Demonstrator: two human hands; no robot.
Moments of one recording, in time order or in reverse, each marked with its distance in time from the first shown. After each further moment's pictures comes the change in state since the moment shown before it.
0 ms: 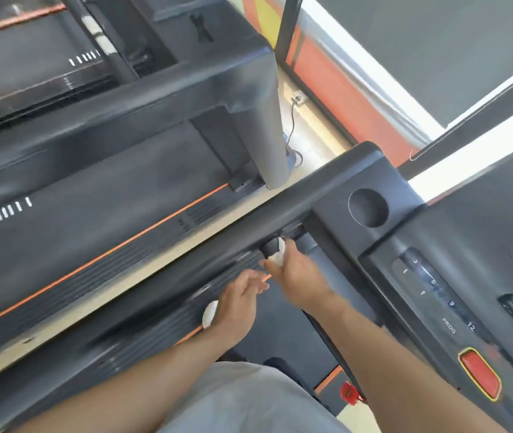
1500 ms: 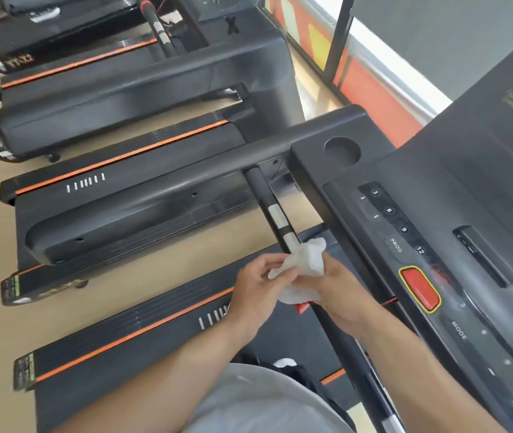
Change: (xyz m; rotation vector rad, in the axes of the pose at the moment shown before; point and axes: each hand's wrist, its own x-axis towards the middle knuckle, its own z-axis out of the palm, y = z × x) left_hand -0.170 0.004 0.139 -0.344 0.215 0.178; right_hand -0.187 0.139 -0.038 0.841 -0.379 -0.182
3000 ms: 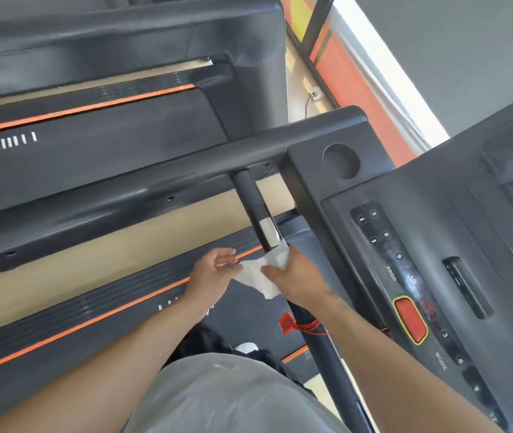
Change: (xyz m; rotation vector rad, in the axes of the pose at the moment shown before) left_hand 0.112 -0.051 -0.064 0.060 0.021 -0.249; right_hand 0.108 0.001 0.009 -0.802 0.289 0.324
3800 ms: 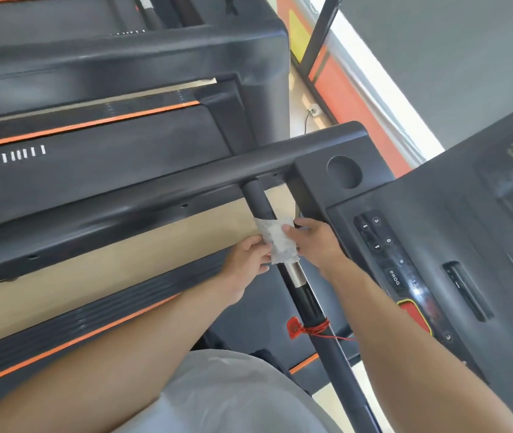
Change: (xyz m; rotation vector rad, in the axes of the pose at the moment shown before) left_hand -0.007 0.060 0.031 -0.206 -0.212 -0.010; right_hand 0.041 -0.020 -0.035 0.514 0.105 -0.156
